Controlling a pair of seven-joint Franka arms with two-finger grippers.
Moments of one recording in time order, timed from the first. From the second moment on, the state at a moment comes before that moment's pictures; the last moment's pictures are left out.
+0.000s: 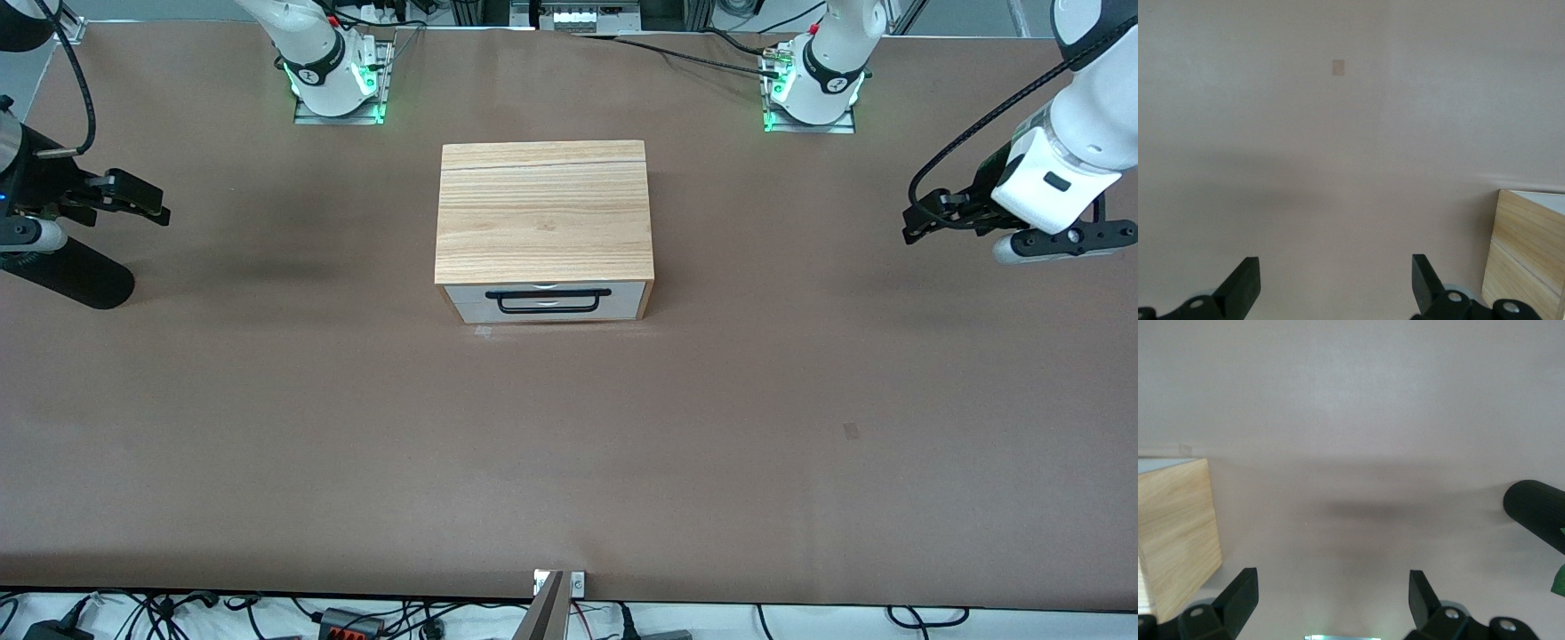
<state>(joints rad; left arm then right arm) 0.23 -0.02 -0.31 -1.74 -0.03 1.68 -0.21 0.01 0.02 -0.02 -1.64 0.01 1.54 -0.04</state>
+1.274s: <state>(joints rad) 0.07 0.45 -0.33 -1.56 -0.50 1.92 -0.14 0.14 0.39 -0.02 -1.64 0.63 1.66 -0.16</state>
